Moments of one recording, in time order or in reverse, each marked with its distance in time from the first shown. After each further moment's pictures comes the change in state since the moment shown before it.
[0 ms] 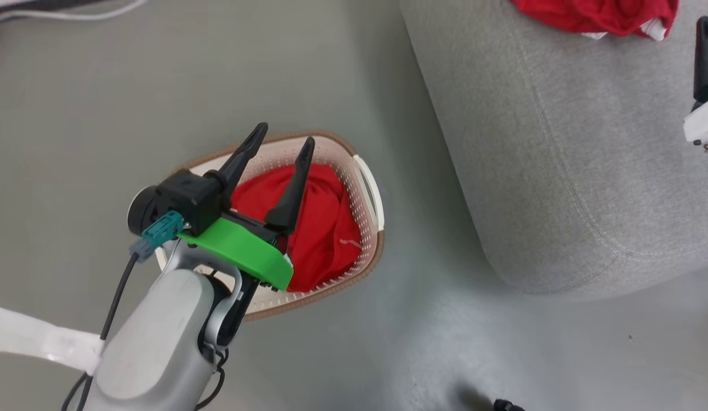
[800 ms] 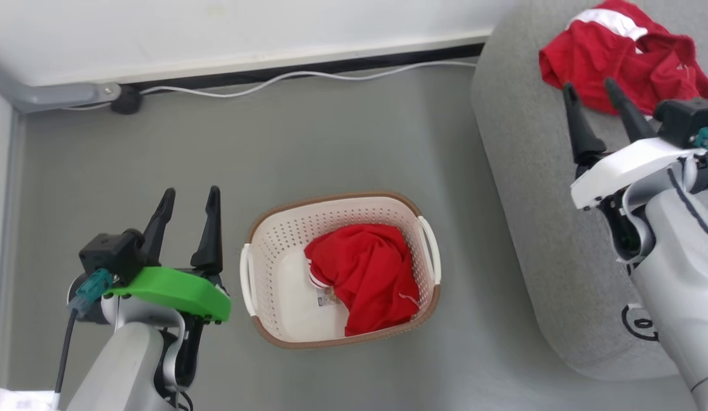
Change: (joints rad) left arm 0.179 0.007 0.188 0.121 -0.063 0.075 -0.087; right arm 0.176 0.149 0.095 -0.205 -0.076 -0.005 -0.016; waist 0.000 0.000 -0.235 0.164
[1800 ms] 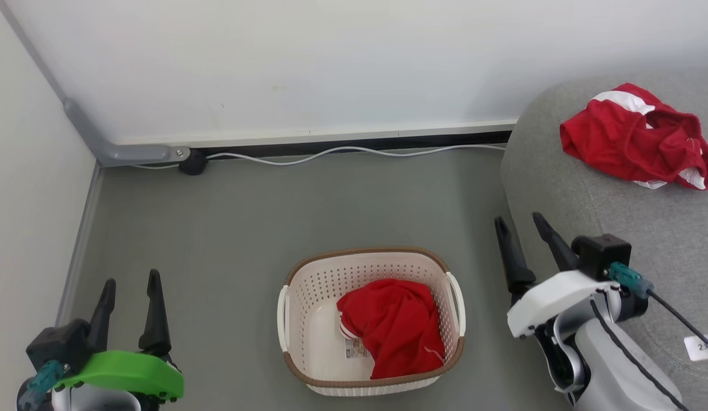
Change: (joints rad) left arm 0.289 0.026 0.188 -0.082 0.033 0.041 -0.001; right arm 0.381 0.139 0.050 -0.221 -0.061 -0.123 0.000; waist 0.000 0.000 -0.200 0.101
